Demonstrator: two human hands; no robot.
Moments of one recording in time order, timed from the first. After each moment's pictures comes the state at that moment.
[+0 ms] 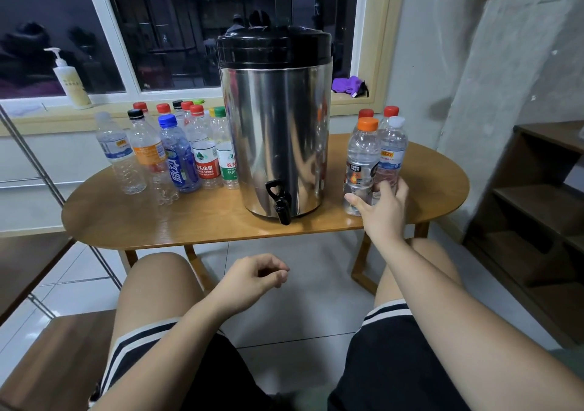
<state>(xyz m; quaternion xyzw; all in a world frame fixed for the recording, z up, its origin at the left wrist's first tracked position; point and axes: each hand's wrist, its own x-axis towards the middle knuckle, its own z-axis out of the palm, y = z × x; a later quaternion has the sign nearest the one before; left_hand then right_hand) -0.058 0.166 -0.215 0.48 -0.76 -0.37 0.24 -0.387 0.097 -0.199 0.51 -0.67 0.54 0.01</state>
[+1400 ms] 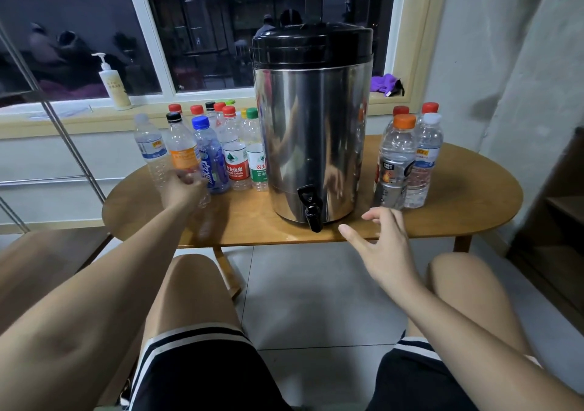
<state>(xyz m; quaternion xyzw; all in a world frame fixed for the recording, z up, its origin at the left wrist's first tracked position) 0.091 -0.012 -0.139 0.72 -0.44 -0.18 0.50 -0.309 0.150 -0.202 0.59 -0.60 0.53 -0.12</state>
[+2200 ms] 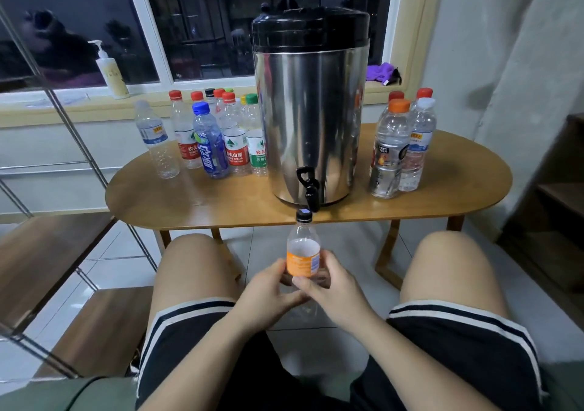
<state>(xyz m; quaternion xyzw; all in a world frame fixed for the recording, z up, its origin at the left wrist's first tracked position) -0.042 0.206 -0.245 0.52 -0.75 -0.31 0.26 -0.236 0.226 -0.256 0.61 -0.52 0.44 -0.40</state>
